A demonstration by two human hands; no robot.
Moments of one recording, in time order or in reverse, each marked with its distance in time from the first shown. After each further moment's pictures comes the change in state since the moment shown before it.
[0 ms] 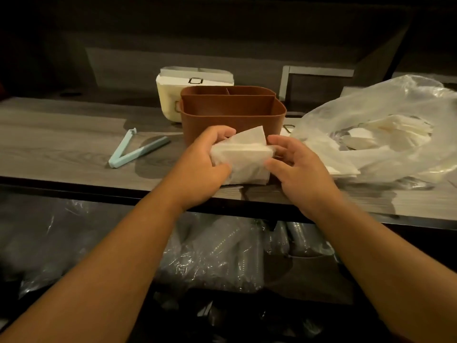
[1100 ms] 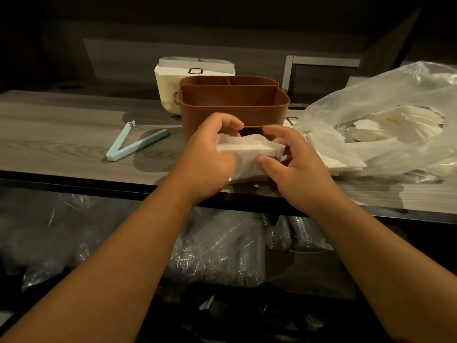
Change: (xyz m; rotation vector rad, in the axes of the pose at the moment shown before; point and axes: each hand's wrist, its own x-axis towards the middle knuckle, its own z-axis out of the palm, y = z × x) left_hand 0.001 0.008 0.012 -0.054 0.085 0.048; right_hand -0.008 0.002 0.005 -0.147 -0.050 -0.085
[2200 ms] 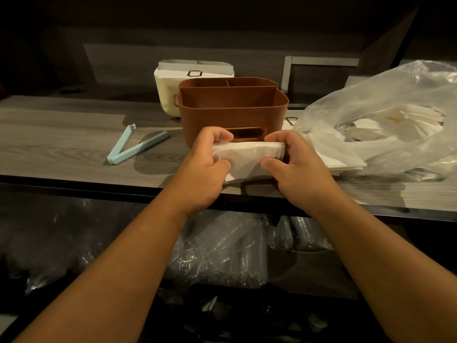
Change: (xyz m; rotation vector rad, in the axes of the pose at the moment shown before) left_hand -0.010 -0.010 0.000 -0.020 -0.063 -0.132; right_hand 0.005 0.004 0.000 0.078 0.020 0.034
